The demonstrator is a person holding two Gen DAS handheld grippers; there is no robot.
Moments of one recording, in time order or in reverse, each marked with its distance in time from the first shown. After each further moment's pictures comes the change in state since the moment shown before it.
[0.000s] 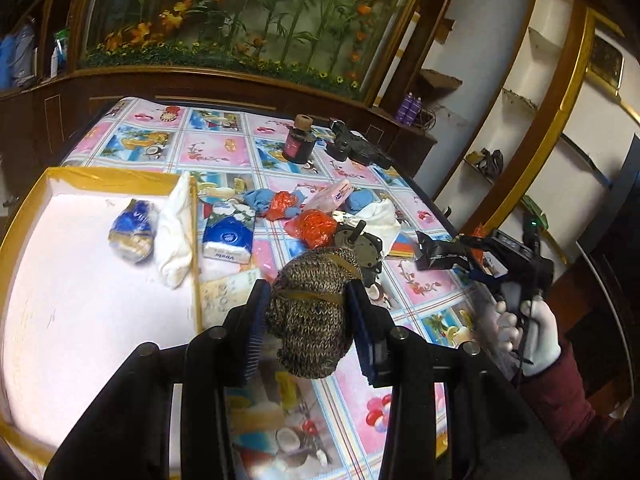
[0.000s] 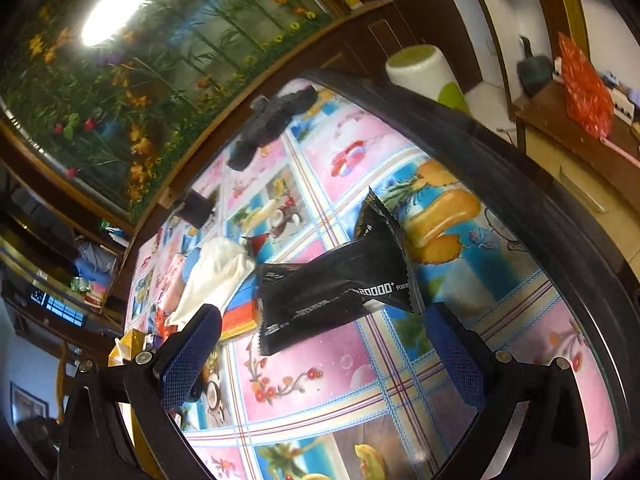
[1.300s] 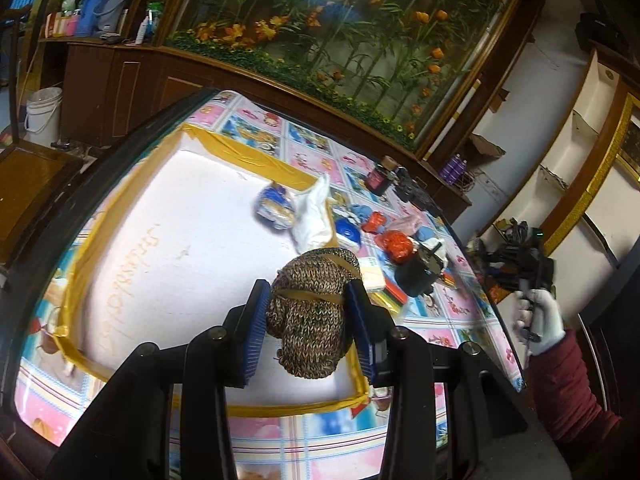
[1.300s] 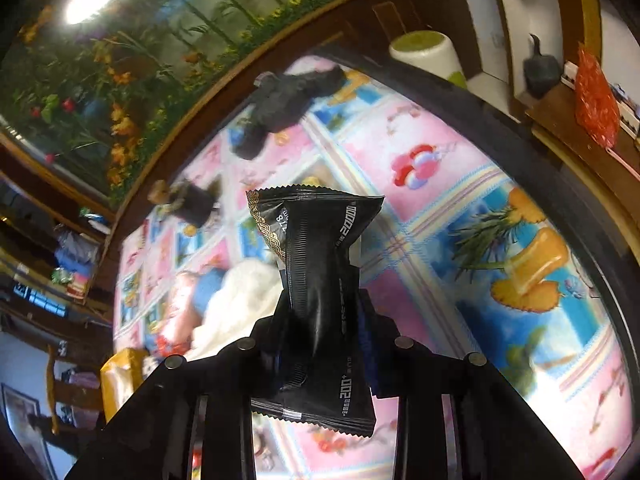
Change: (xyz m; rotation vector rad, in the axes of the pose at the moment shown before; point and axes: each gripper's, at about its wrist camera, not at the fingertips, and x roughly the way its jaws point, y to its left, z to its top) left arm -0.078 0.112 -0.049 -0.241 -0.127 0.086; right arm 0.035 0.077 0.039 -0.039 0.053 -0.051
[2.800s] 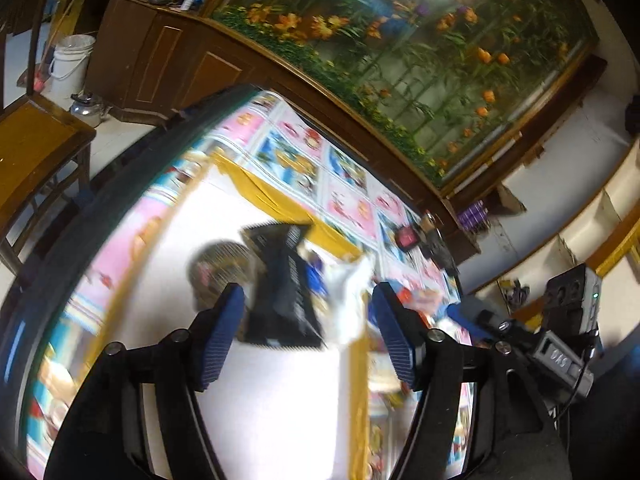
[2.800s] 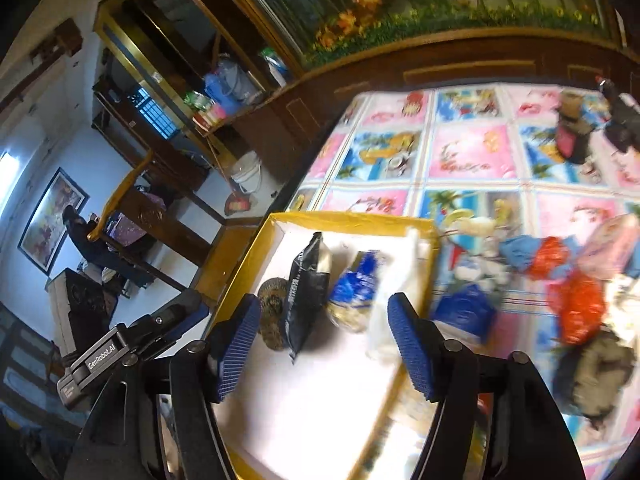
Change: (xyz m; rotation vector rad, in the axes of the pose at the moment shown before) left arm 0.044 0.042 0.083 -0.210 0.037 -0.006; right arm 0.045 0.304 -0.160 -0.612 0.193 0.381
